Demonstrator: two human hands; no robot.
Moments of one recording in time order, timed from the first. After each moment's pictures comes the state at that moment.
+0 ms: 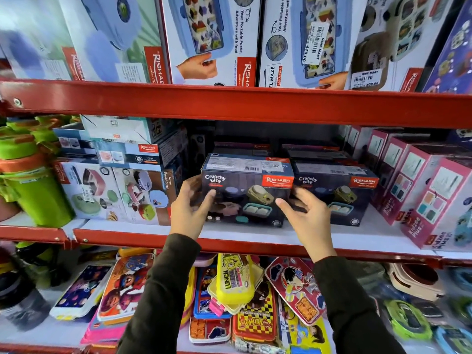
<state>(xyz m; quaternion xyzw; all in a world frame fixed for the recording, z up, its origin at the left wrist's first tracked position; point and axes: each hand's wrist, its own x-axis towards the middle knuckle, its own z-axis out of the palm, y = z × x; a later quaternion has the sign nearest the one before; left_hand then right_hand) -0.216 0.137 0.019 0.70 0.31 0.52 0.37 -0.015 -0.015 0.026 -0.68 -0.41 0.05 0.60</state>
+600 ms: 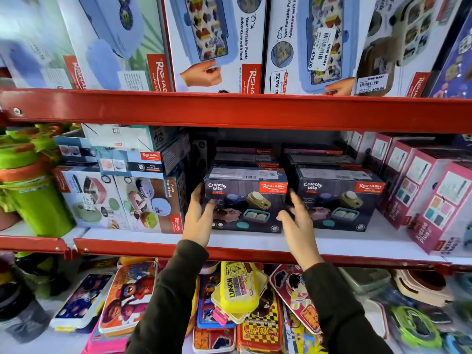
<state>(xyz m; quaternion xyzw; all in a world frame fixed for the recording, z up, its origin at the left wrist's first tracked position) -0.201 0.146 0.011 0.67 0.35 0.46 0.48 -0.030 0.010 0.009 -0.70 -0.36 0.15 0.60</state>
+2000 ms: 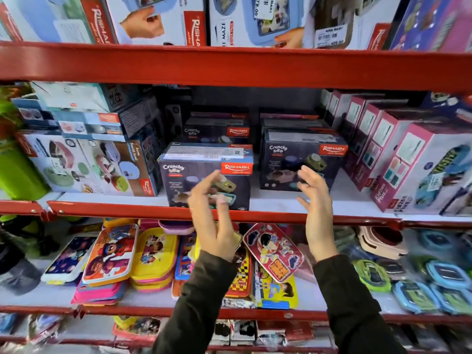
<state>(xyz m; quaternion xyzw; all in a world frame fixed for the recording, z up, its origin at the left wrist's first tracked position) -0.146 -0.011 -0.010 0.63 0.23 0.67 0.32 0.011 -0.096 0.007 -0.59 -0.34 0.14 0.72</state>
